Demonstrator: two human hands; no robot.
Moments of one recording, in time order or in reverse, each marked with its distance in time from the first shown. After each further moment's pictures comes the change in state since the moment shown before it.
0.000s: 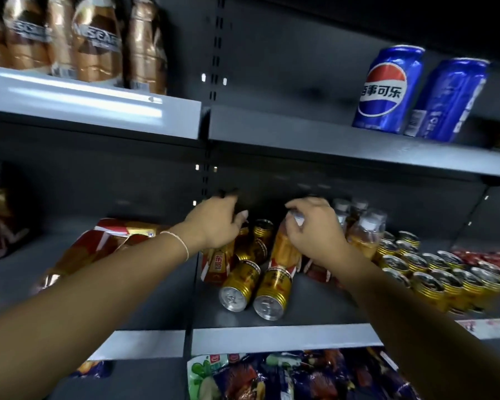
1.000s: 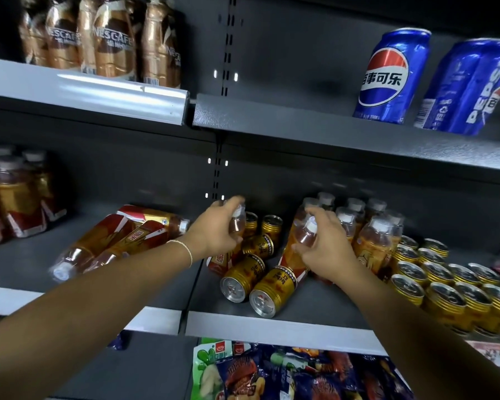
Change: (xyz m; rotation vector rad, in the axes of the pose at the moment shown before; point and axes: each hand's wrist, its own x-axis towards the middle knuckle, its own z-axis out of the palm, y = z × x) left_hand -0.026 0.009 0.031 -0.113 0.044 -0.198; right_hand -0.027 0.042 0.012 0.184 -0.190 0.147
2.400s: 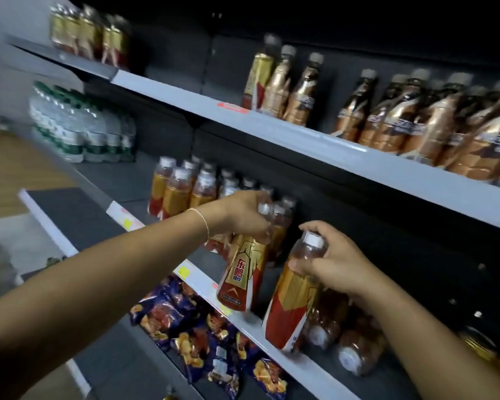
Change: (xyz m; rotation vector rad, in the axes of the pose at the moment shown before) left_hand -0.160 -0.271 -0.342 -0.124 0.092 -0.494; right_hand 0.034 -0.448 0.192 0.424 -0.581 -0.290
